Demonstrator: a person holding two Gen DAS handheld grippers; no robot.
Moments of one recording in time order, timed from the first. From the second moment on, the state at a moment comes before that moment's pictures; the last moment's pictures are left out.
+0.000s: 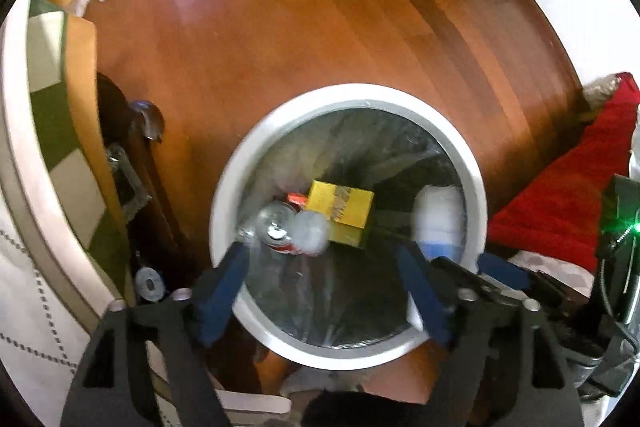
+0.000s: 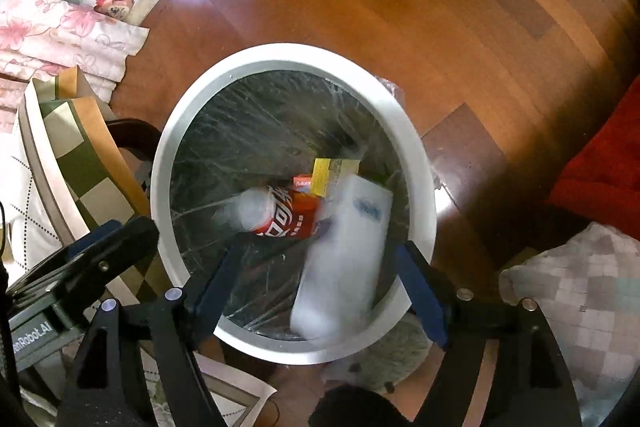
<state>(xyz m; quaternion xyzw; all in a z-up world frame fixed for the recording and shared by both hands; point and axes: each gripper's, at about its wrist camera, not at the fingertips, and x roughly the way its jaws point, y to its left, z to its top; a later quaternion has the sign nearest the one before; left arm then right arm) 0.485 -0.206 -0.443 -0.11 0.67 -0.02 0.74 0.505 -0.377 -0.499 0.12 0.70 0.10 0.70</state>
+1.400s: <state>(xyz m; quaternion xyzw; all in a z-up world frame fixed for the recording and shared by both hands) 0.327 -0.032 -0.182 -0.09 0.45 0.18 0.87 0.415 -0.223 -0.211 -0.02 0.55 0.22 0.81</state>
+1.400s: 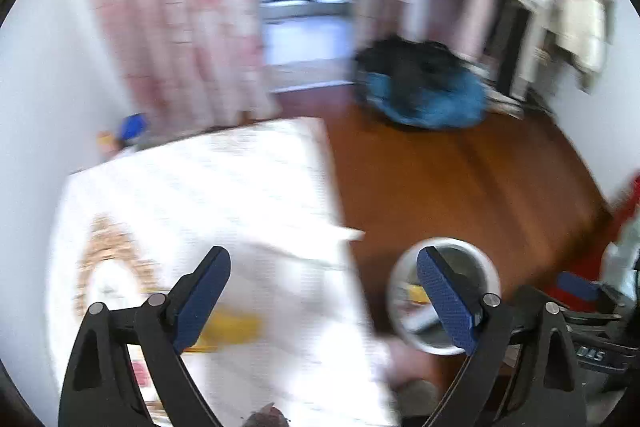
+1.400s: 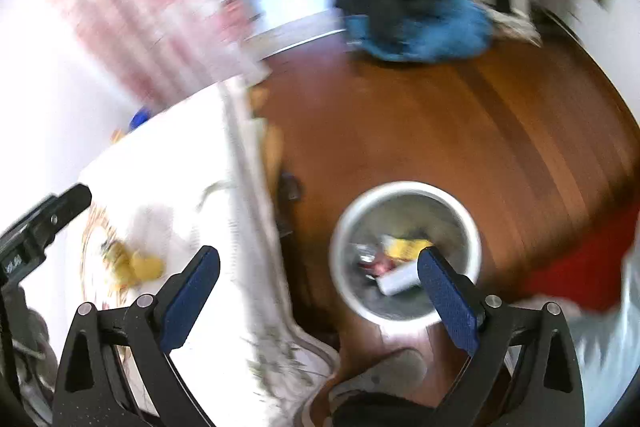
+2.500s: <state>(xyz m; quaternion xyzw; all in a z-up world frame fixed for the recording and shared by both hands) 0.257 0.110 -0.316 -0.23 0.52 0.23 0.79 0.437 0.069 -0.330 -0.33 0.60 0.33 0.65</state>
